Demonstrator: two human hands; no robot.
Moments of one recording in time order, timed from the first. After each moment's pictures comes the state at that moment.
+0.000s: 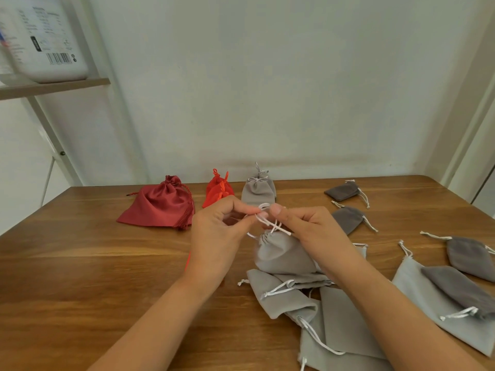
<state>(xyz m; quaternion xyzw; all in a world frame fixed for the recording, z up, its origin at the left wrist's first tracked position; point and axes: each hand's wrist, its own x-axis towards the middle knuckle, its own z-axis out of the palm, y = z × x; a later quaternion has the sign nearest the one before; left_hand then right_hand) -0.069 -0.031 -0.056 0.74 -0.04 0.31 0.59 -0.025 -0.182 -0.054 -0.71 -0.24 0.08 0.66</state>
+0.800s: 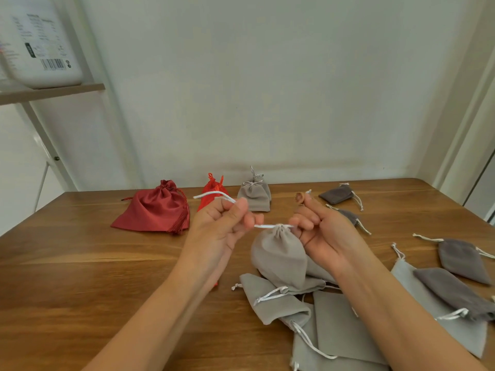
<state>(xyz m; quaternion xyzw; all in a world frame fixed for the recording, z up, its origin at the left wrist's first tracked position) -0.067 -0.034 -0.045 0.53 -0.04 0.13 0.83 -0.012 -0.191 -0.042 -0.28 0.00 0.22 0.93</state>
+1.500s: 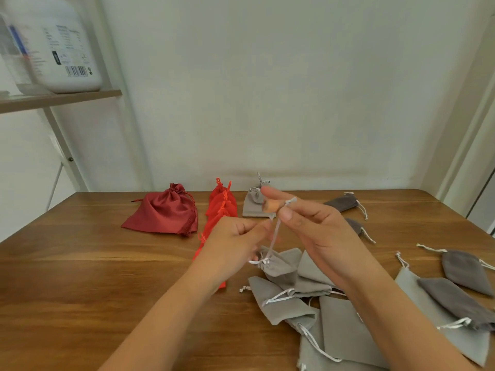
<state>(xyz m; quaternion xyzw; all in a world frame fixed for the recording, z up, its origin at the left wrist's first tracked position) -0.079 -0.033 -0.038 0.79 -0.04 0.08 0.61 -0.038 -0.191 -0.031 -0.57 -0.32 0.12 0.75</state>
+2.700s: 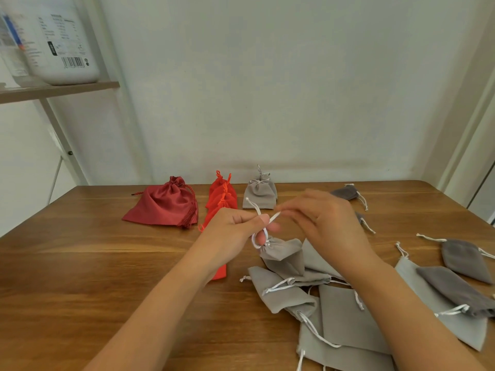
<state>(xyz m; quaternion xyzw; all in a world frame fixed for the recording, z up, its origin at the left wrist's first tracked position) -0.076 -0.027 -0.037 0.82 -0.01 0.05 0.57 -0.016 -0.200 -0.047 -0.80 -0.39 -0.31 0.33</state>
